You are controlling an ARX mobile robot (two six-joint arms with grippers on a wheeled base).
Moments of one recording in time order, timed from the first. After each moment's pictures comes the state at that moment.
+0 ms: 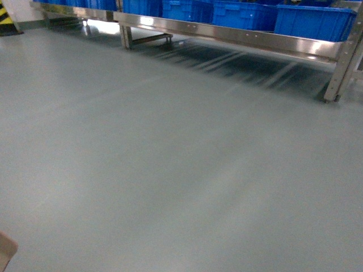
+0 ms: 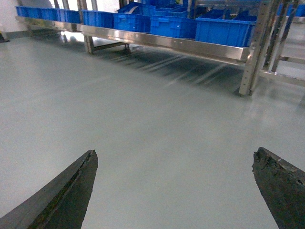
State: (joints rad) left arm 0.00 0.01 0.02 -0.01 0.00 0.00; right arm 0.00 0.00 0.01 0.00 0.00 -0.01
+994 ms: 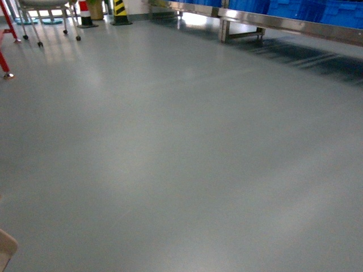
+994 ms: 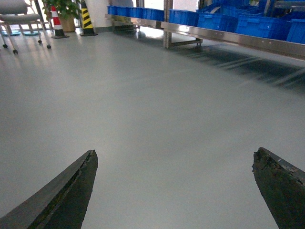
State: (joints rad) left arm 0.00 0.01 0.02 -0.01 0.00 0.00; right arm 0.00 0.00 0.01 0.00 0.00 -0.01
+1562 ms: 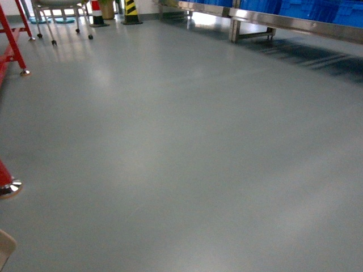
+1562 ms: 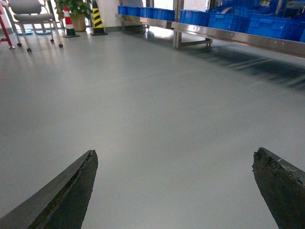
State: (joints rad) left arm 0.00 0.01 0.02 -0.01 0.00 0.00; right arm 0.00 0.00 0.01 0.00 0.00 -0.01
